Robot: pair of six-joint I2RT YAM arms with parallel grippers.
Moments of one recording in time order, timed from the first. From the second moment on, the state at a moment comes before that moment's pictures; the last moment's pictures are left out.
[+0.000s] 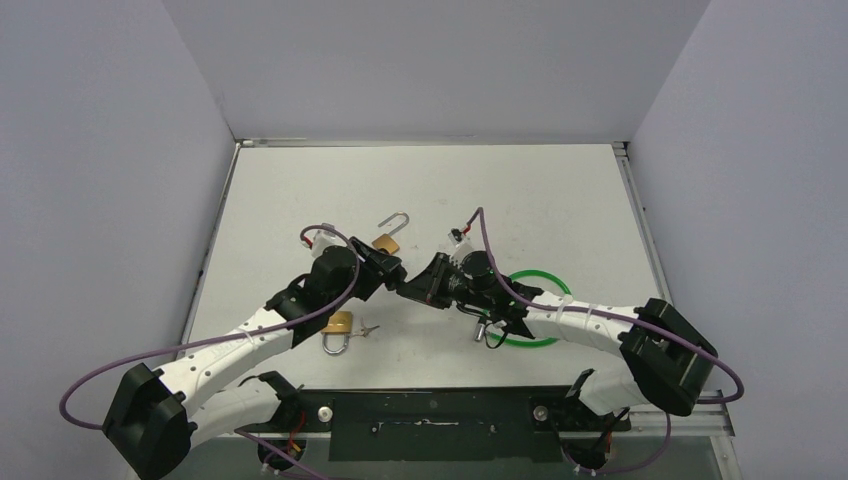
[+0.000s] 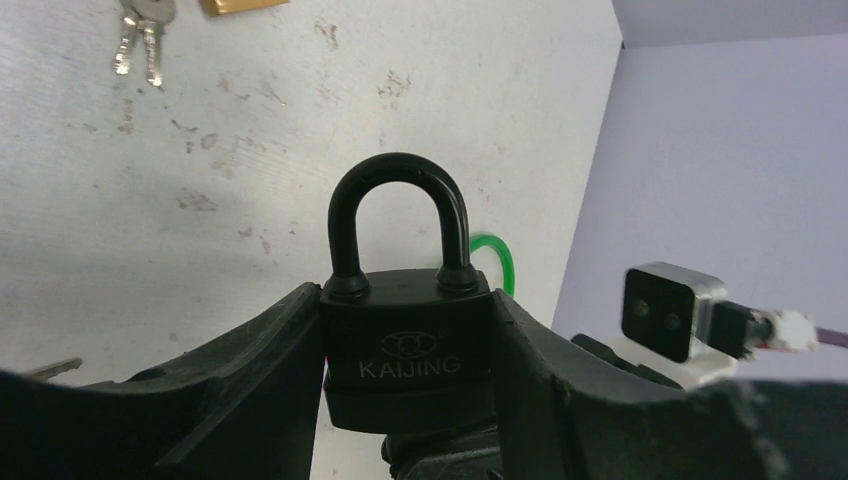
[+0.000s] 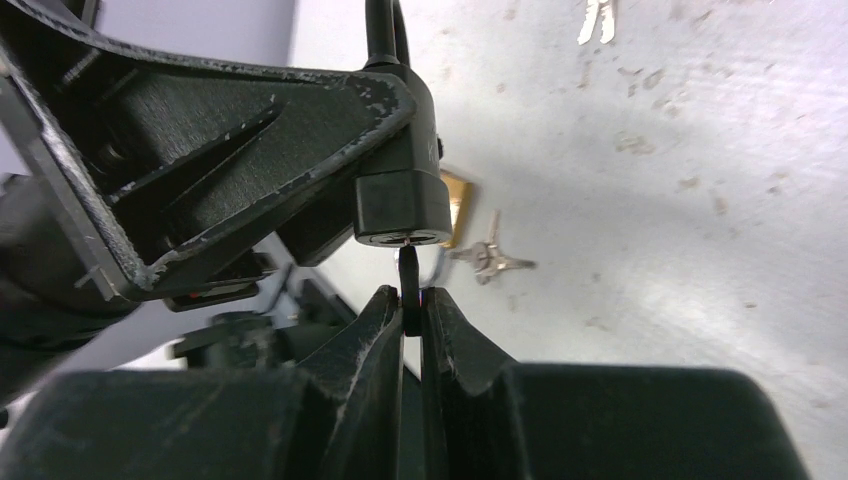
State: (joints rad) left arm -0.70 1.03 0.62 -0.13 -0.23 -1.33; right arm 0.89 1.40 0.69 0.31 -0.16 1.09
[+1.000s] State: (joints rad) left arm -0.72 0.90 0.56 0.25 0.20 -0.68; right arm 0.82 0.74 0.64 0.18 -0.09 0.88
